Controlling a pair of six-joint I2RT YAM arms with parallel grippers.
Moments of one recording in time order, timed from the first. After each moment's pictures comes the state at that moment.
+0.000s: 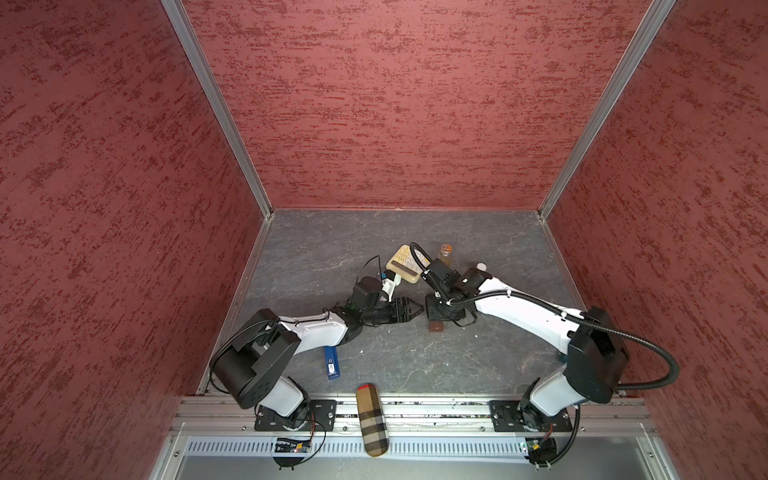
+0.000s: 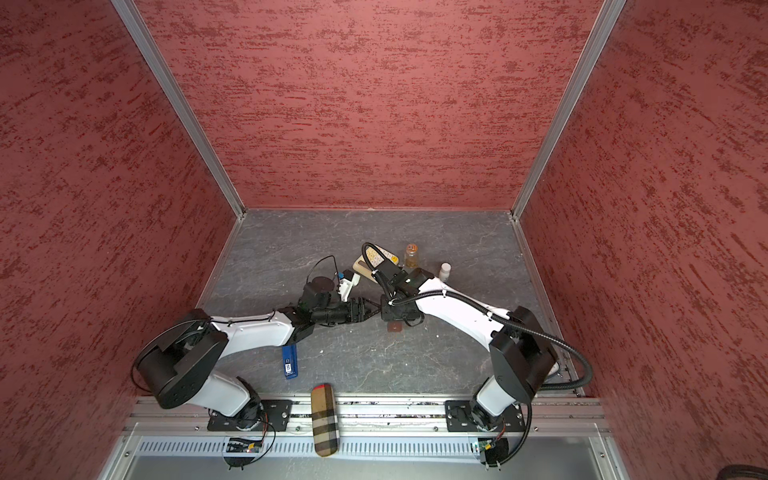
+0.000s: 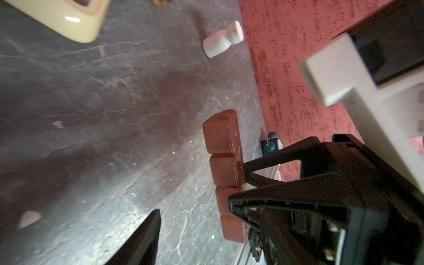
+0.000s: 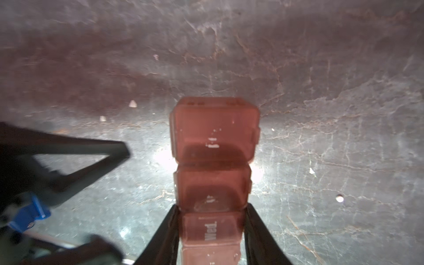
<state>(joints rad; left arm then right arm) -0.68 1.54 0.59 0.47 0.55 -0.87 0.77 1.56 1.19 -0.89 -0.01 0.71</state>
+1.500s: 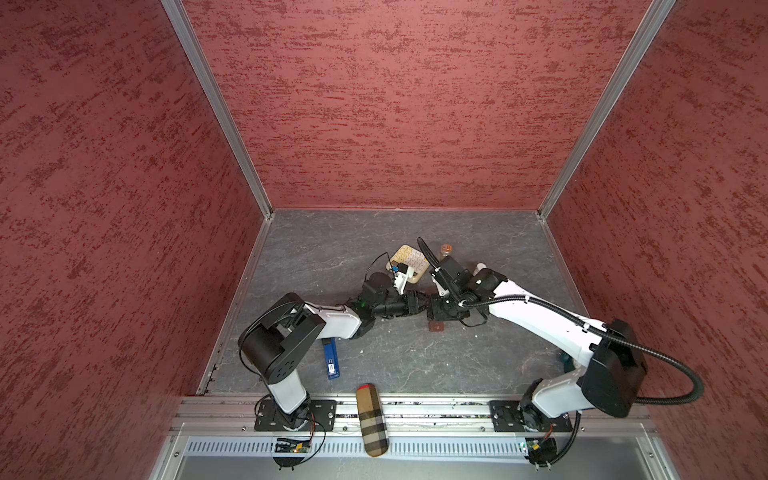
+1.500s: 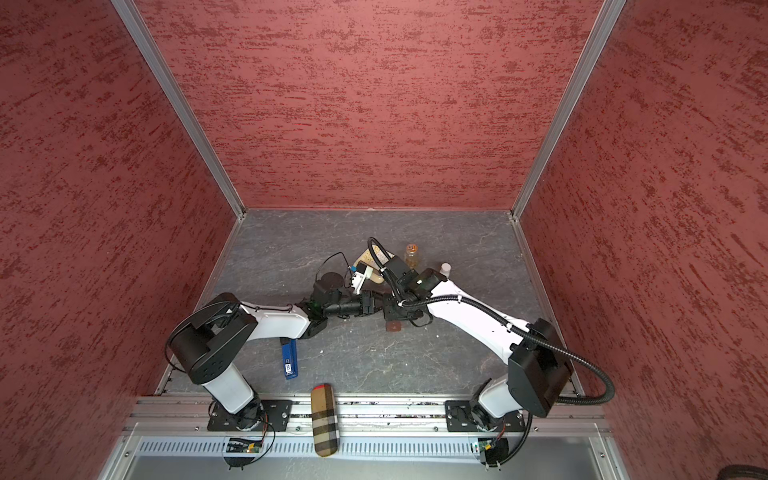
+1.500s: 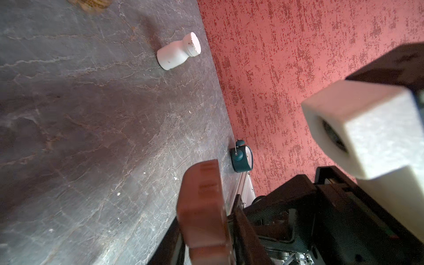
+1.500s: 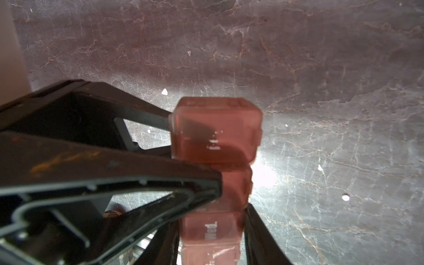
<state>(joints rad) -0.72 1.71 0.68 0.71 0.59 -0.99 0.76 1.48 1.17 -0.88 -0.10 0.64</state>
